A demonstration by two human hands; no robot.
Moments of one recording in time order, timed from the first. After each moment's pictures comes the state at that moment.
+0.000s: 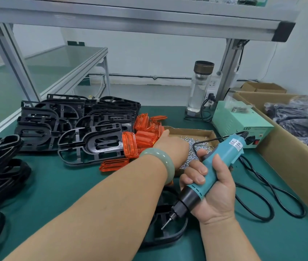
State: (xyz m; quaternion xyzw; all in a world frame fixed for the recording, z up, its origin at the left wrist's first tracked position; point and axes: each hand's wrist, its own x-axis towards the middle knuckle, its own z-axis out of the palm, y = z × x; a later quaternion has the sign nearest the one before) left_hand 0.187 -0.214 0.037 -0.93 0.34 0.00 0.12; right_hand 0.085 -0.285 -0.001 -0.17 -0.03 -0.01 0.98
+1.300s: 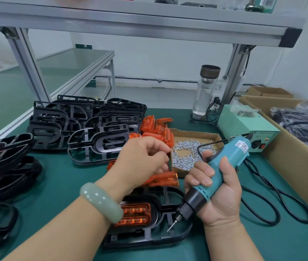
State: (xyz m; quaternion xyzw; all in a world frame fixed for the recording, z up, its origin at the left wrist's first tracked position) left_hand 0.124 -0.123 0.046 -0.78 0.12 0.02 -0.61; right_hand 0.081 -0.280 0.003 -0.16 -0.06 0.00 0.98
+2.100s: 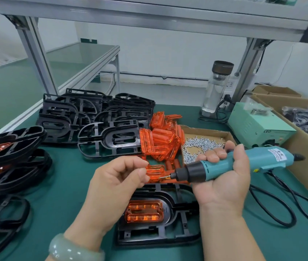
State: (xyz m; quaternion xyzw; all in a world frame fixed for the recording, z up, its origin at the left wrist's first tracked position) left_hand 0.076 -0.067 0.017 -0.70 0.08 -0.06 -0.70; right_hand 0.093 -0.242 0.029 -0.18 0.06 -0.23 0.96
